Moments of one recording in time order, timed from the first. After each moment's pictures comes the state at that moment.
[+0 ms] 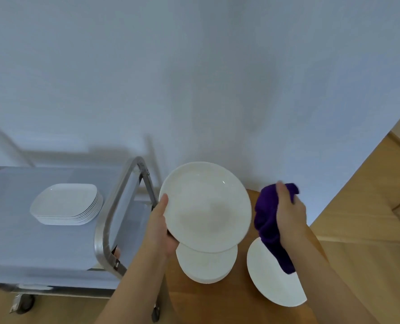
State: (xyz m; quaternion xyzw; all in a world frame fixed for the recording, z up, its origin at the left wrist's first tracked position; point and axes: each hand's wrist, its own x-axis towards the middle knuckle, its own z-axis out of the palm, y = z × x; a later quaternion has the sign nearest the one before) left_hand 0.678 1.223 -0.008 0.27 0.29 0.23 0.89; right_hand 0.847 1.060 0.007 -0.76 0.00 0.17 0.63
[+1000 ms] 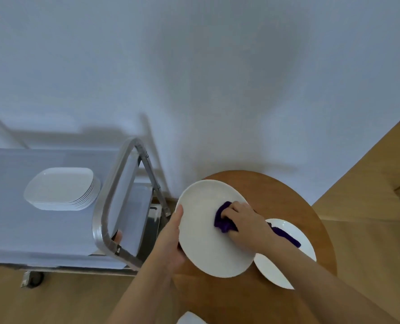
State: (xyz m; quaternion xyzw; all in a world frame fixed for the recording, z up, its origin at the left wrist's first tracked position) left_hand 0.670 1.209 -0.067 0.31 0.36 0.12 0.87; right_hand 0.830 1.088 -0.072 -0.82 -0.54 0.17 0.11
